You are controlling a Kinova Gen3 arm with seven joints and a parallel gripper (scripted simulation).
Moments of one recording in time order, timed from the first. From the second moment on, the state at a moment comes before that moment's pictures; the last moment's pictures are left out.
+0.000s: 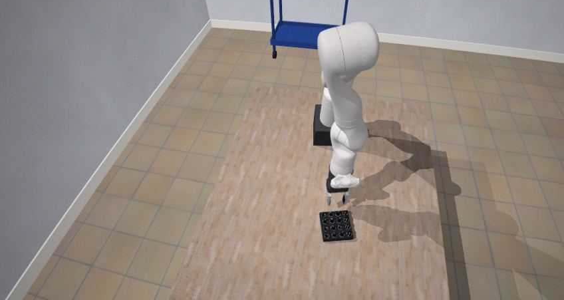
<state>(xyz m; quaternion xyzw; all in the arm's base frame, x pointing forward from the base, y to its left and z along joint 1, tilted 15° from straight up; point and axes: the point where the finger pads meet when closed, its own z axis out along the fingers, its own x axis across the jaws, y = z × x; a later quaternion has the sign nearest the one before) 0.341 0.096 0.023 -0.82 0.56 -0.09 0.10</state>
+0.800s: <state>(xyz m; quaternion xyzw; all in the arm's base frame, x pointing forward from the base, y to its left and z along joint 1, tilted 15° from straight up) 0.342 0.093 0.022 -0.82 0.56 -0.09 0.10</state>
